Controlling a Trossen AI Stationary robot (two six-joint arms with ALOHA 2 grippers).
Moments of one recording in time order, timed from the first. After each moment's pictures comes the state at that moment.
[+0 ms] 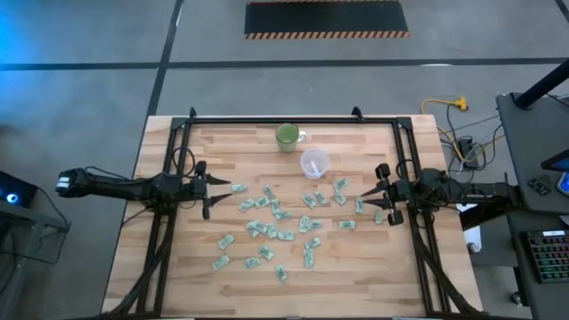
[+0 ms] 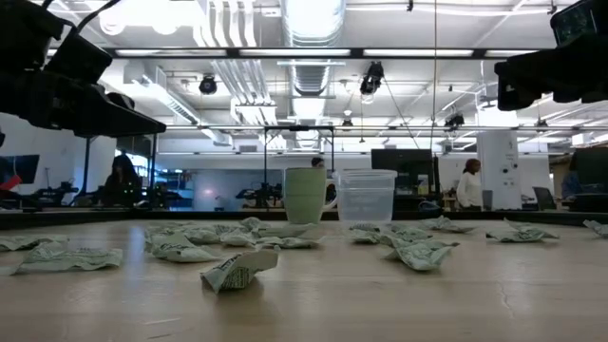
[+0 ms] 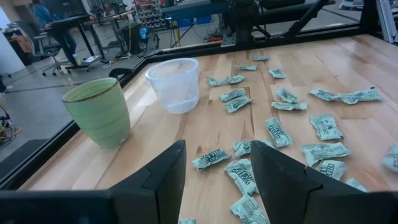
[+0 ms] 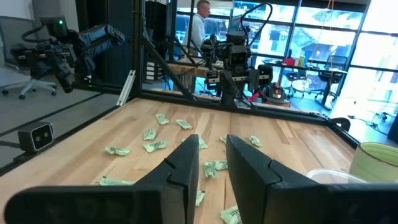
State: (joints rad) left arm -0.08 0.32 0.01 0.07 -0.26 0.12; right arm -0.02 0.02 0.01 0.04 -0.20 -0.06
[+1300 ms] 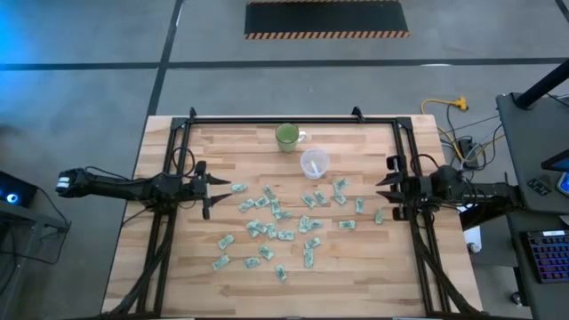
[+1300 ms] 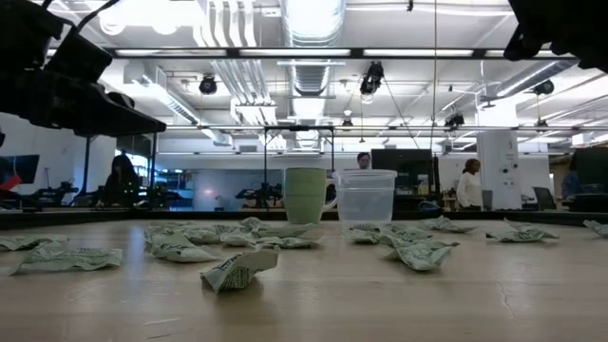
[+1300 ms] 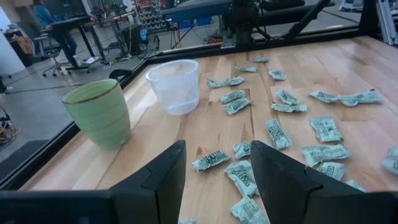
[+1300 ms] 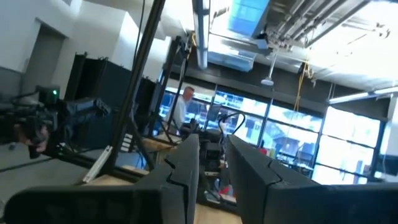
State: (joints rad) left arm -0.08 0.32 0.00 0.08 -0.26 0.11; right arm -0.02 0.02 0.01 0.42 -0.20 -0.16
